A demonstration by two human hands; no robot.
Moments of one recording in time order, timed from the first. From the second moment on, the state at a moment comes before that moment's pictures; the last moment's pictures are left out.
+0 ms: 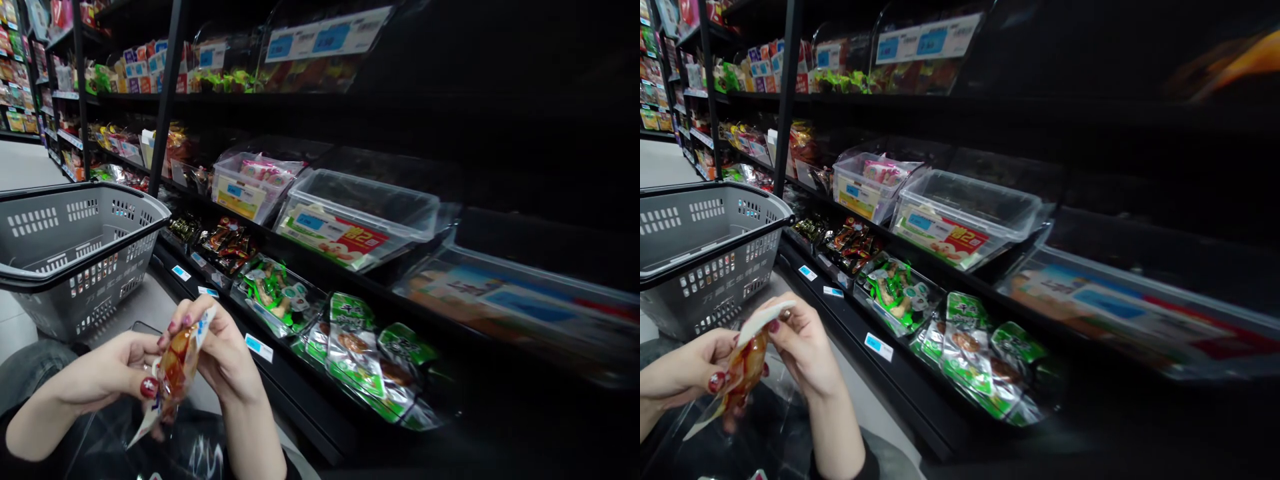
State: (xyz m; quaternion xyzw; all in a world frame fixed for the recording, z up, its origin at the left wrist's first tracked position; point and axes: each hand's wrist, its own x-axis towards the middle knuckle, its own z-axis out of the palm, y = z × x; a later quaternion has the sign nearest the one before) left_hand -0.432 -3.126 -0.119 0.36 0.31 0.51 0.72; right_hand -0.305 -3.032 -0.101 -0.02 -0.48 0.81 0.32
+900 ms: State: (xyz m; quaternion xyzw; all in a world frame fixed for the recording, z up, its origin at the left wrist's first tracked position) left_hand -0.422 -3.132 -0.115 0.40 0.60 0.62 0.31; right_hand -0.284 -3.008 -0.099 -0.24 -0.64 0.54 0.49
